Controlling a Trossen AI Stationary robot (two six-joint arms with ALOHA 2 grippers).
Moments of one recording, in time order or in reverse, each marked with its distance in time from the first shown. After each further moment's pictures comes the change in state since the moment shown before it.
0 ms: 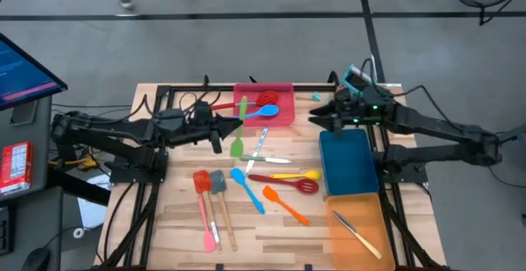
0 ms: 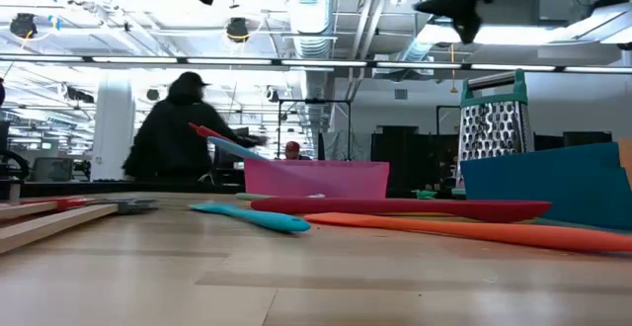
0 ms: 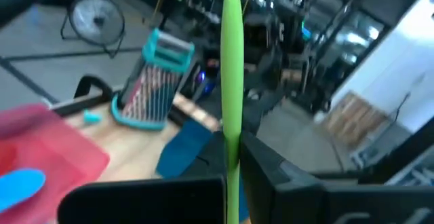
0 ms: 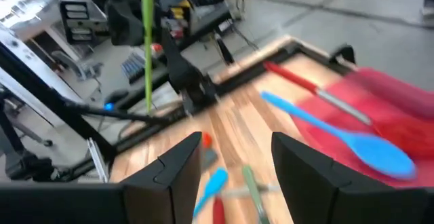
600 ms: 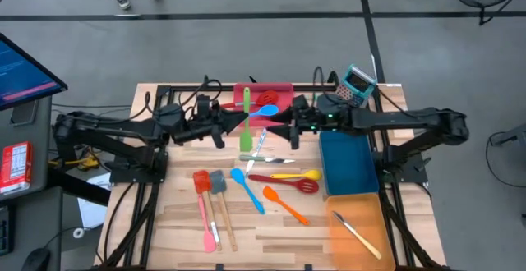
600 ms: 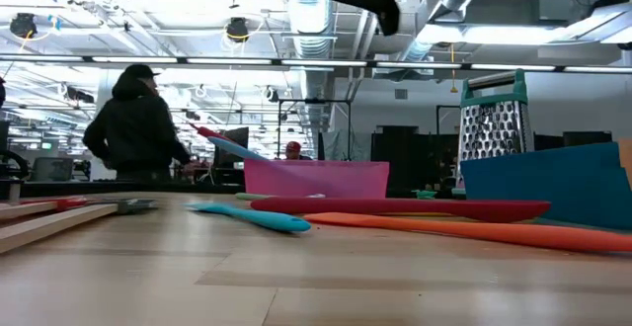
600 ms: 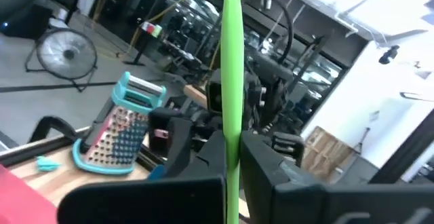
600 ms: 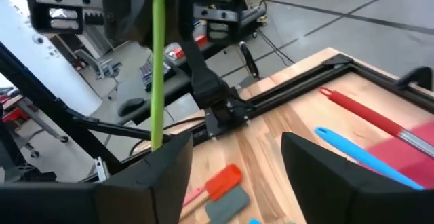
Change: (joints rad) left arm 0.038 0.071 0.001 0.260 0.078 0.021; right arm 0.194 0.492 0.246 0.293 0.121 0.020
